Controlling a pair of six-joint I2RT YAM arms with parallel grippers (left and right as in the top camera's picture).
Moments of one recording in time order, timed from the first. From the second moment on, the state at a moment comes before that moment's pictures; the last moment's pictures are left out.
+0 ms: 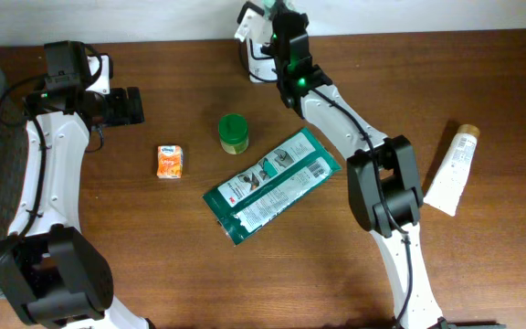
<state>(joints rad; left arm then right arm) 0.15 1.82 1.62 -0.81 0.03 0.04 0.40 2.46 2.07 0.23 0.31 -1.08</state>
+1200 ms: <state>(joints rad) 0.15 1.82 1.62 -0.81 0.03 0.04 0.44 2.38 2.06 -0.01 0.33 -0.86</state>
